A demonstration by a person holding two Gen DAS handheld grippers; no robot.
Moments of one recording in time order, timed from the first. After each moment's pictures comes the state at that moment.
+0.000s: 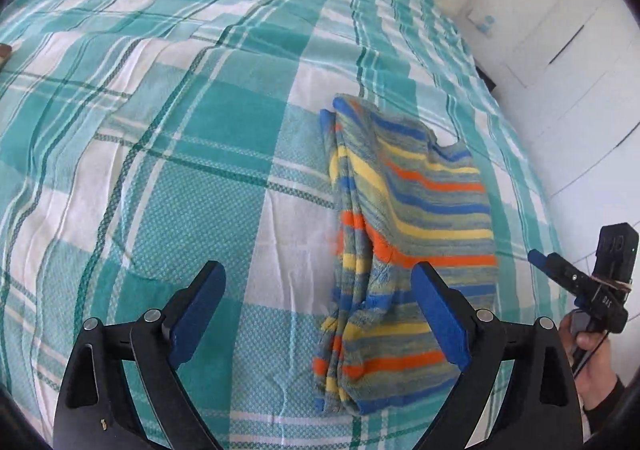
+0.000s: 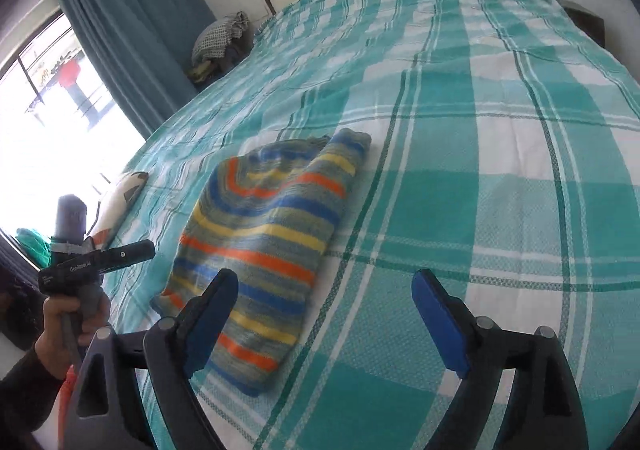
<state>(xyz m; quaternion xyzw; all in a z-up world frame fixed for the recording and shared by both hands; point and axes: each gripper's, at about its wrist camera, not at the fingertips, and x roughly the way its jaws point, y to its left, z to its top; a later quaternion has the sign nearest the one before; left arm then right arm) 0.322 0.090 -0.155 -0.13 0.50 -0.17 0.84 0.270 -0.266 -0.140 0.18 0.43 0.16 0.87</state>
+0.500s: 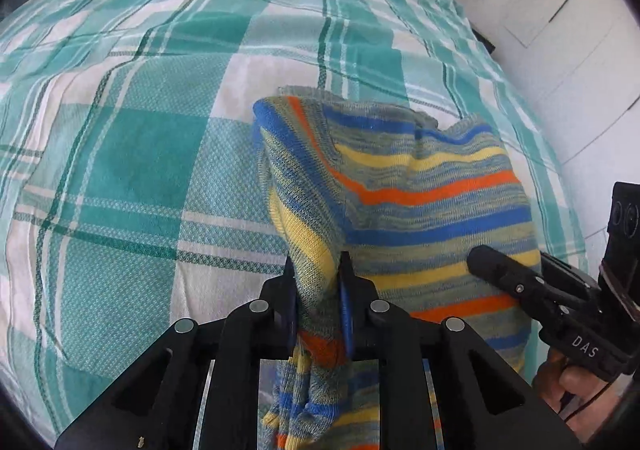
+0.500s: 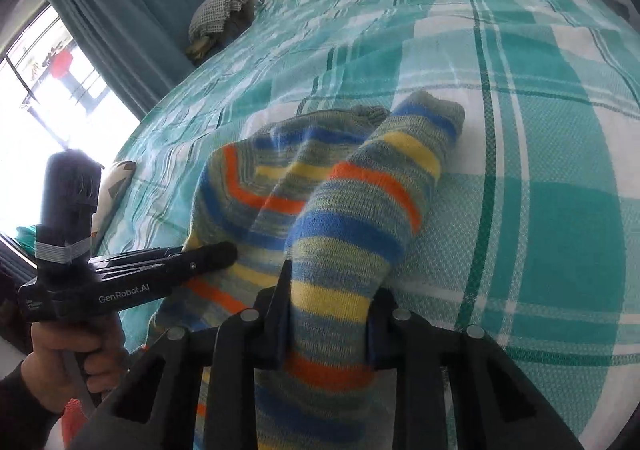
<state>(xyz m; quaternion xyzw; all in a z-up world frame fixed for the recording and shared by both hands) 0.358 0.031 -0.155 -0.07 0.52 -0.19 0.83 0.346 -0.166 -0.167 0.14 0.46 0.18 0.86</state>
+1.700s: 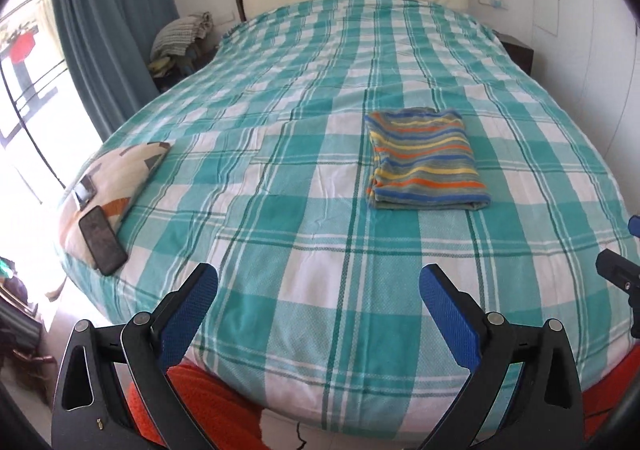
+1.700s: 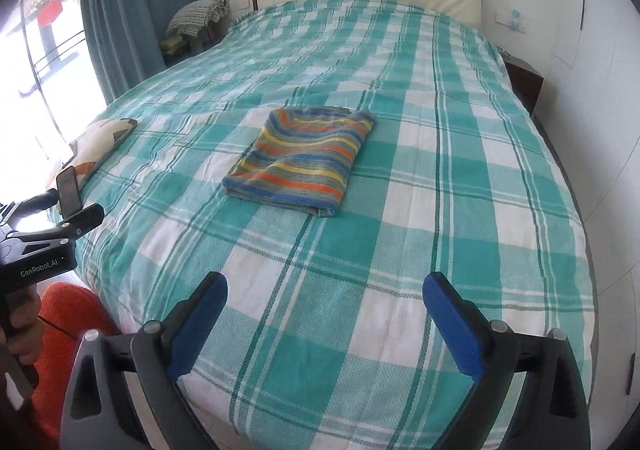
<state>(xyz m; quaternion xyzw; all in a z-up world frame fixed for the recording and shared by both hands) 0.046 0.026 -0.008 0.09 0.40 0.01 0.91 0.045 -0.209 -0.025 0.02 0.42 0.05 0.91</state>
